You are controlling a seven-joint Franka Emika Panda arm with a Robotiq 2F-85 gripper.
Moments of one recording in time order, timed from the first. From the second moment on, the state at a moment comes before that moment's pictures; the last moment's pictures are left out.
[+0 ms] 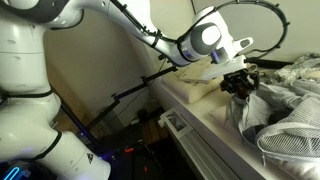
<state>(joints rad) 0.10 0.57 -0.04 -1.86 -0.47 2.54 -0.26</state>
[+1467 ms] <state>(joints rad) 0.21 0.42 -0.07 -1.85 -0.72 2.22 0.26</state>
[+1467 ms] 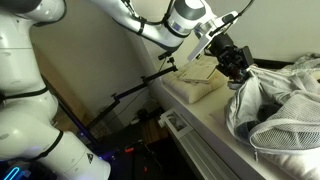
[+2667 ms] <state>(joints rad) 0.07 0.38 -0.07 -1.85 -0.55 2.32 0.24</state>
